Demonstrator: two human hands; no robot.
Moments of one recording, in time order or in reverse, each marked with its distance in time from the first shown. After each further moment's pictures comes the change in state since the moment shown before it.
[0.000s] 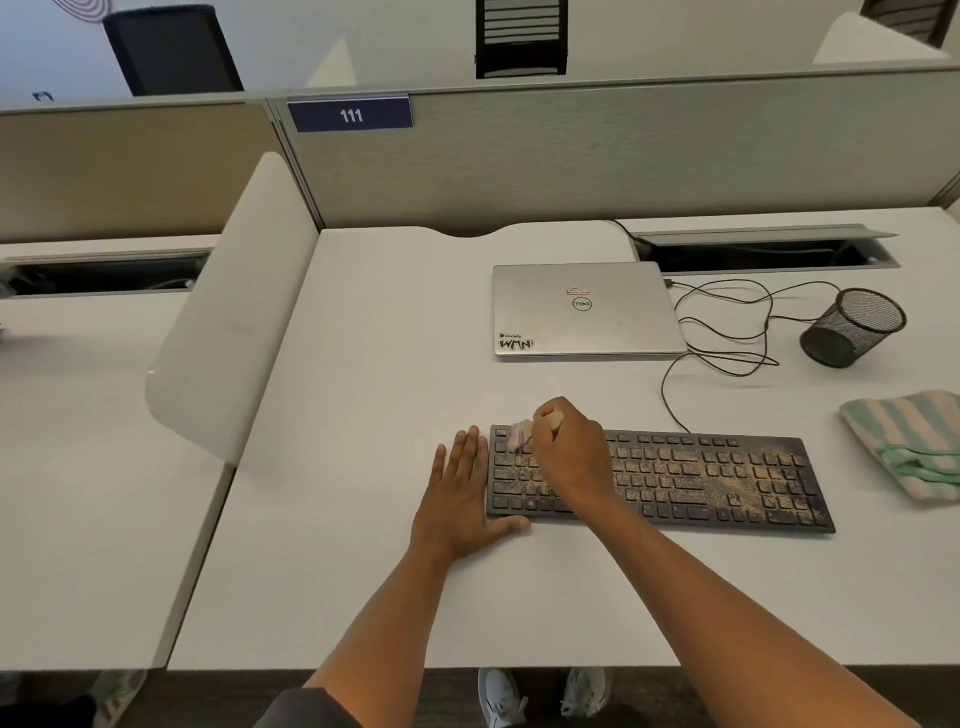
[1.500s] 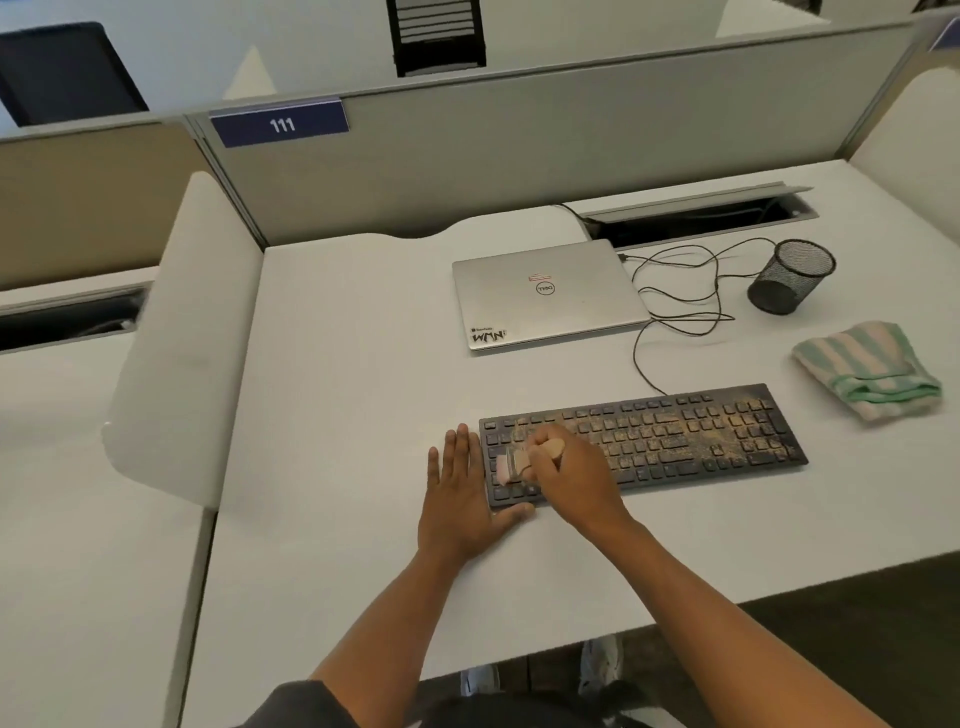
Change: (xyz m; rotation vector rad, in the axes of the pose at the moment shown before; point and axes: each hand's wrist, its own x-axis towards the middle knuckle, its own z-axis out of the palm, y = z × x) left_hand 0.001 -0.004 0.002 0.018 -0.032 0.021; right_hand -0.054 0.008 0.005 0.052 0.007 0.040
